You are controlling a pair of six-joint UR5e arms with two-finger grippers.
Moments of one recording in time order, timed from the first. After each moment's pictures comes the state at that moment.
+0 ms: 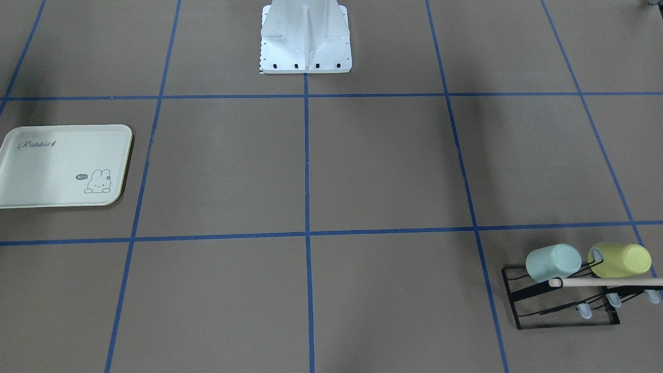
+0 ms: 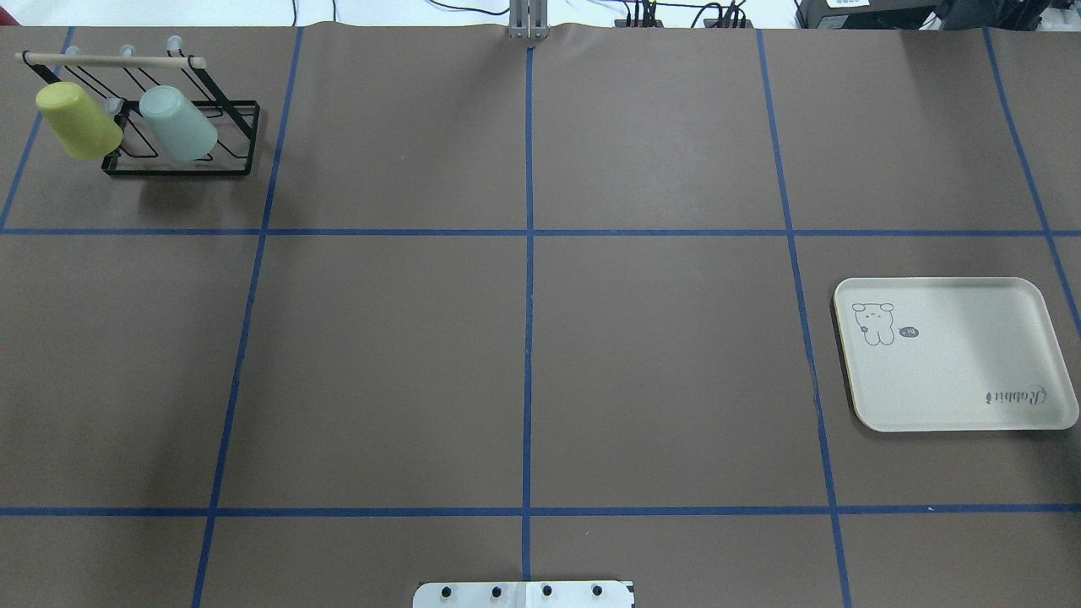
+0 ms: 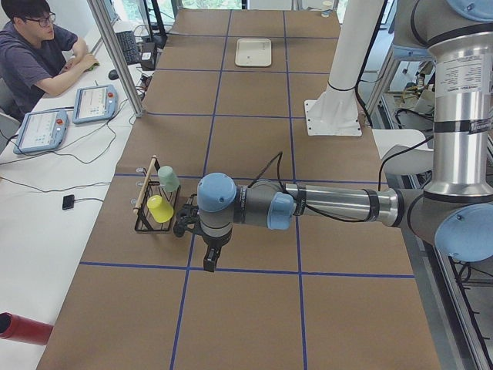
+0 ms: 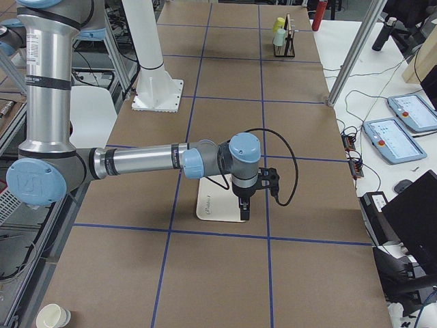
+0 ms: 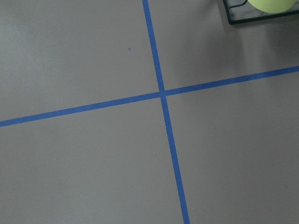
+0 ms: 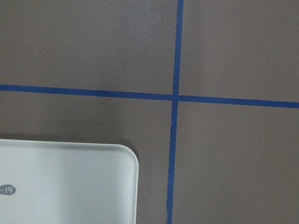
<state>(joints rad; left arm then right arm) -1.59 -1.49 -1.72 -1.64 -2.35 0.11 1.48 -1.66 1.79 -1.52 2.27 0.14</state>
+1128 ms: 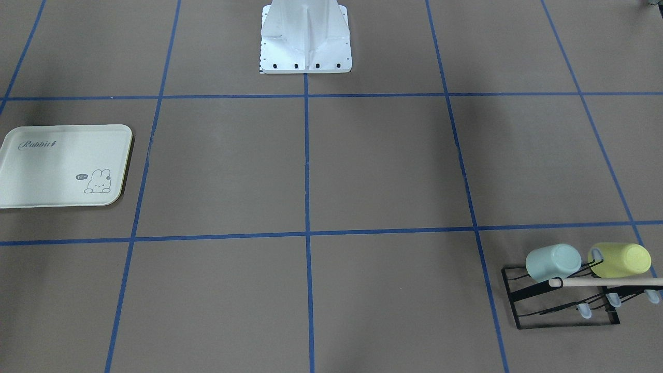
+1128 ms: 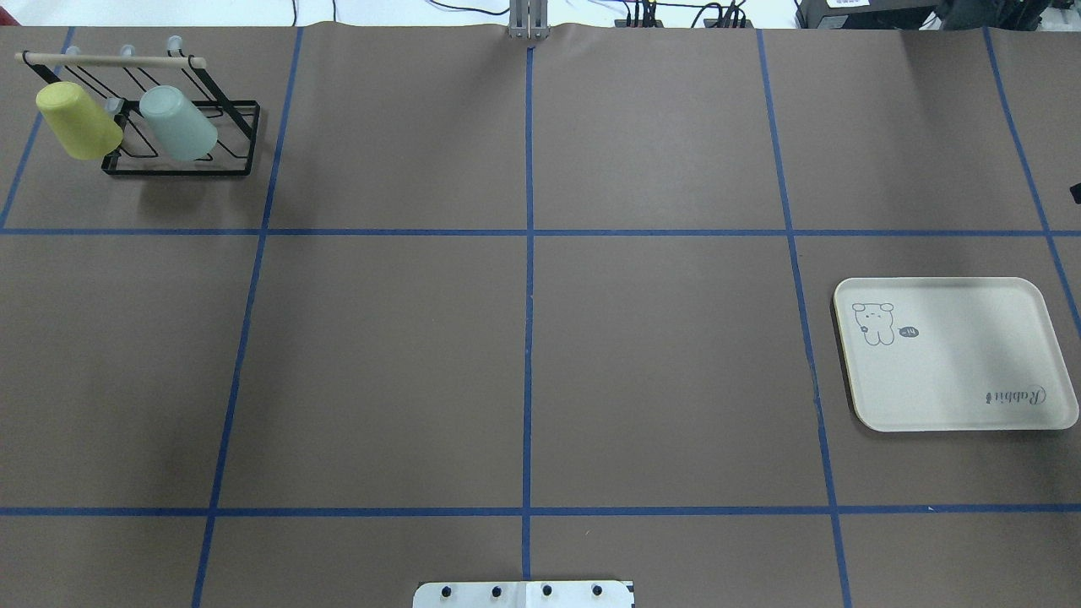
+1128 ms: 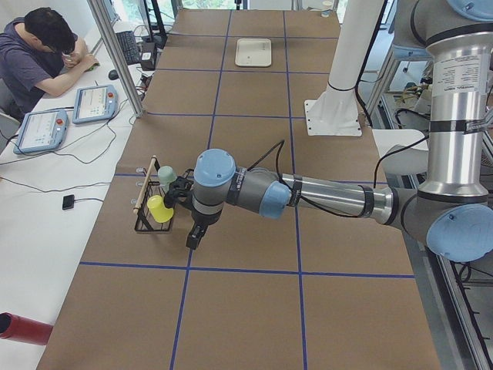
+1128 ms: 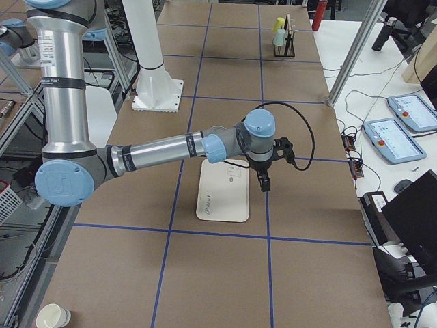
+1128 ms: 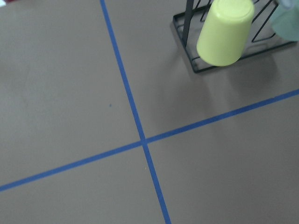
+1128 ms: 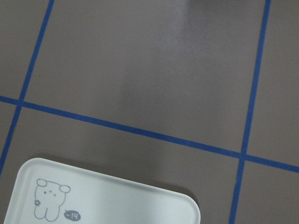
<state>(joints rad) -1.57 -1.55 -1.73 -1.80 -2.39 0.10 1.38 -1.53 1.78 -1.42 2.33 0.13</state>
